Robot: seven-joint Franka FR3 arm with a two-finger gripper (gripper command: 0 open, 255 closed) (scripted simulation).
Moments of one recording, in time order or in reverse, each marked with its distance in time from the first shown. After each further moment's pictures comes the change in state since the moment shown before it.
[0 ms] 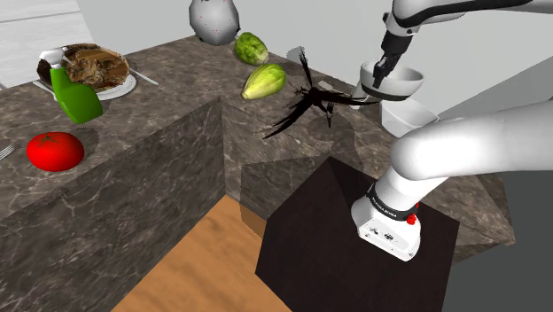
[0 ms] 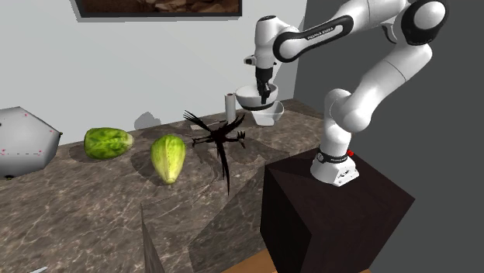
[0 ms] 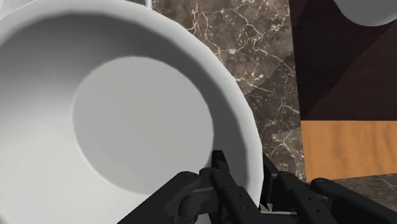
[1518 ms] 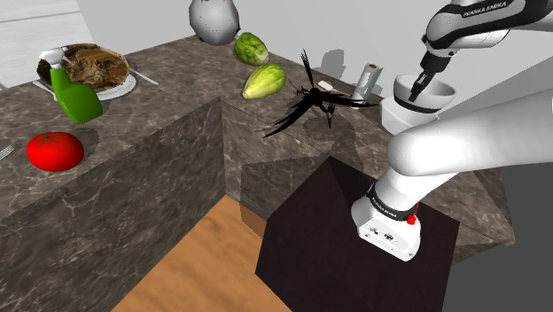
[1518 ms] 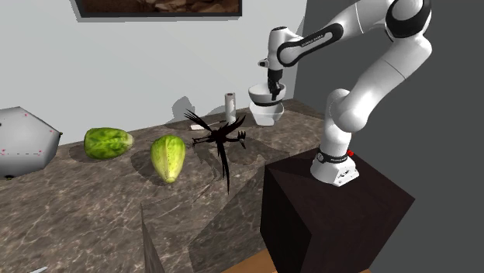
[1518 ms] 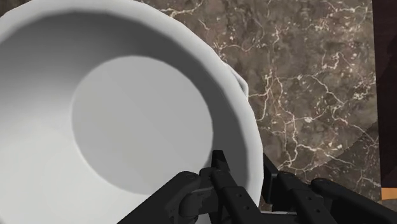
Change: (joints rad) arm -0.124 0.100 -0.344 0.033 -0.183 0.164 -0.316
